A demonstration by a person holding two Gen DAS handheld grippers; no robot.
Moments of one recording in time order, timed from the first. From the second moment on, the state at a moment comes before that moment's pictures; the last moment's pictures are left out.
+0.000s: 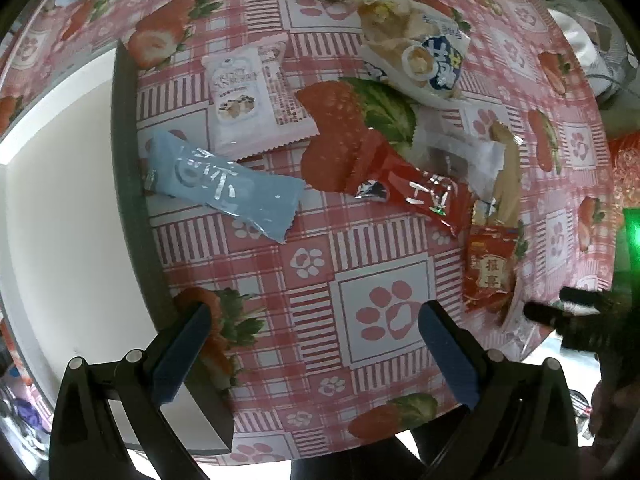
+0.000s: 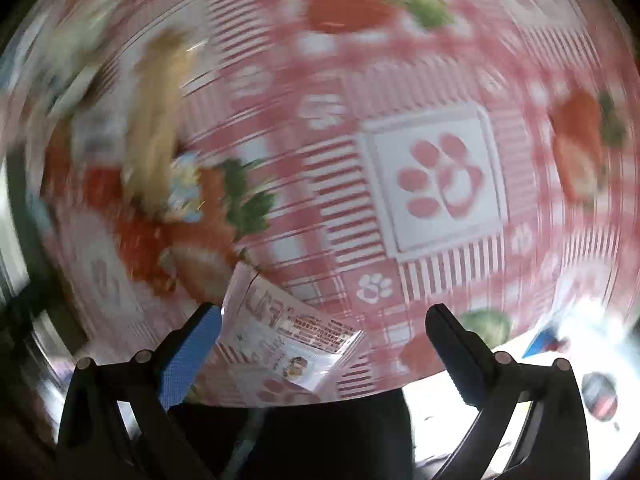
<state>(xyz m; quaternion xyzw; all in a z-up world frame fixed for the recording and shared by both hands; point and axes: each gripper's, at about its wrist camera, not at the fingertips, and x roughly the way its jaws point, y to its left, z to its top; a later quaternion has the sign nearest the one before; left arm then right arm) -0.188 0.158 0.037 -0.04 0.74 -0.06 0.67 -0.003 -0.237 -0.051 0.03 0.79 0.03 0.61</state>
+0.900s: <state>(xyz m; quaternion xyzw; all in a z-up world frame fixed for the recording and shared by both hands) -0.179 -0.005 0.013 -0.04 0.74 -0.09 0.66 -0.007 -0.179 -0.081 -0.08 0.77 0.08 0.63</state>
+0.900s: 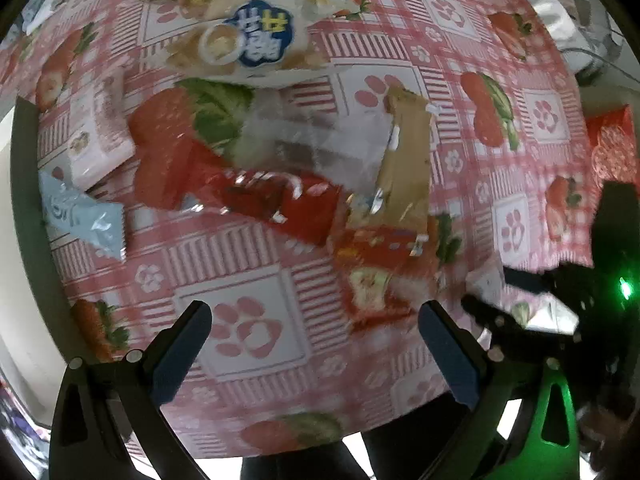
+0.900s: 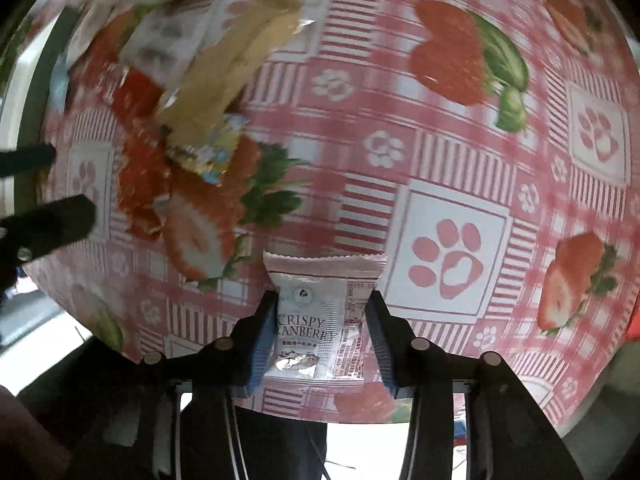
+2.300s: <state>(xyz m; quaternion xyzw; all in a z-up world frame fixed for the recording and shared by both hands) -0.180 -0.031 0.024 -0.01 0.71 -0.07 0.70 0.026 -0.200 -0.031 -0.02 0.76 0.11 0.64</state>
